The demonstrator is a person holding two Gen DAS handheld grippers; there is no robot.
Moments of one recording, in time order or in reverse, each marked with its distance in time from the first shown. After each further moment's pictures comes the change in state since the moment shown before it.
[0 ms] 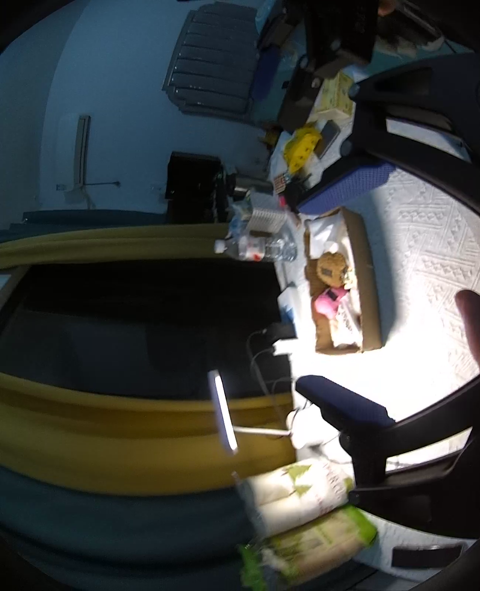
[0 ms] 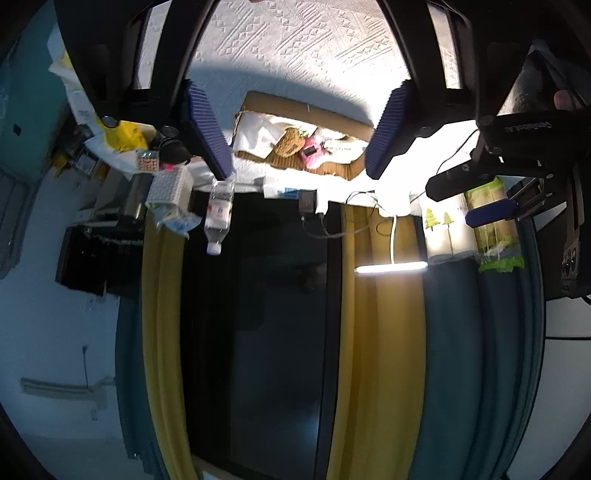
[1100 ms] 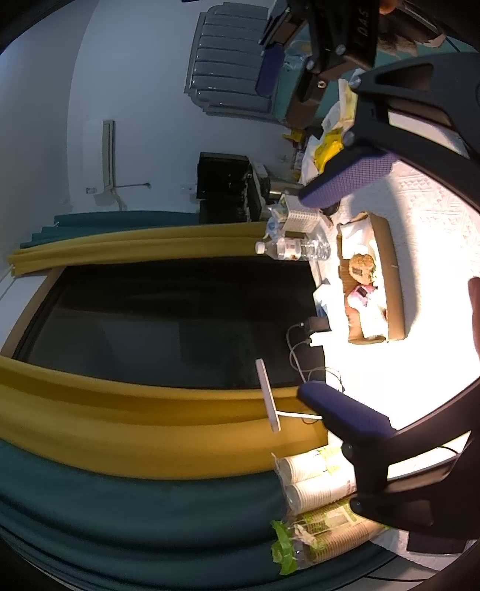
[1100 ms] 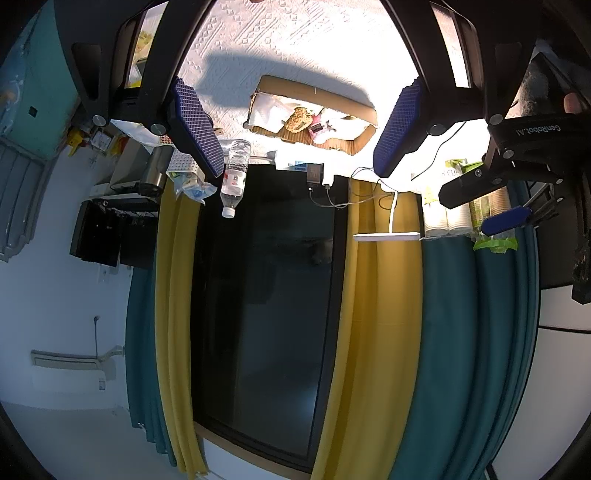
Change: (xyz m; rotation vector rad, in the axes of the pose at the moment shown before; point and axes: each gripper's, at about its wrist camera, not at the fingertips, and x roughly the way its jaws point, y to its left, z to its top) left arm -0.059 0.000 0.029 0.001 -0.123 0.005; right arm -0.052 0.013 0.025 -0.037 -0.086 -0.050
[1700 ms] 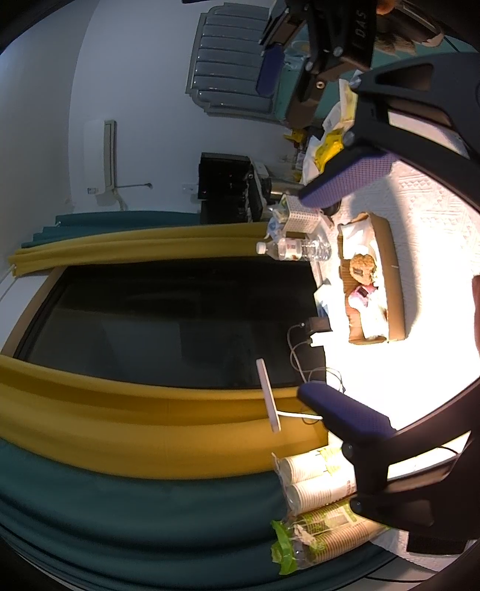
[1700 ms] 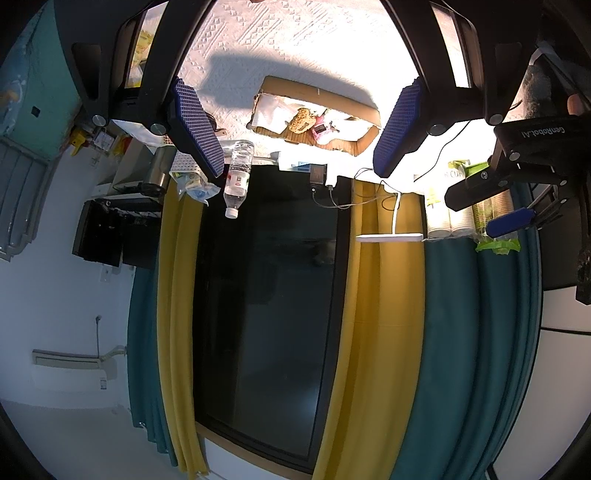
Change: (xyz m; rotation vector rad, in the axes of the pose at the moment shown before) left arm -0.001 0.000 0.001 -0.001 -0.003 -0.002; right arm 0.001 -0.004 -0.001 -0.003 0.005 -0.008
